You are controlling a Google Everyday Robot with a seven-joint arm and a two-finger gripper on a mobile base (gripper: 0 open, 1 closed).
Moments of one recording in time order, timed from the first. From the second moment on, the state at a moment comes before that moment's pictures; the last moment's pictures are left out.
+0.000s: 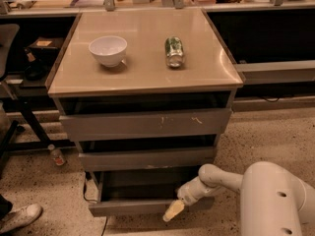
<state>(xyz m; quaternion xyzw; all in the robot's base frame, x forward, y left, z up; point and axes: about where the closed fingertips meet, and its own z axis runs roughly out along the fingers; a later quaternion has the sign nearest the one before) 0.495 -0.063 0.218 -0.44 0.81 0.37 0.11</state>
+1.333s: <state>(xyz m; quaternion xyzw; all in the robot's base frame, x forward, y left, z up) 0.404 -0.087 0.220 -0.39 0.84 0.38 0.06</state>
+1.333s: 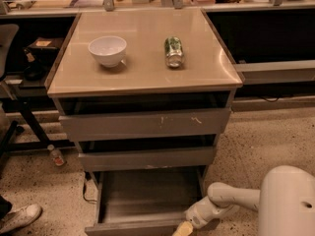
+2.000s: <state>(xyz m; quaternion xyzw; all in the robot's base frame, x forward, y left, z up) 0.399 -0.088 0.216 -0.39 0.83 0.39 0.05</state>
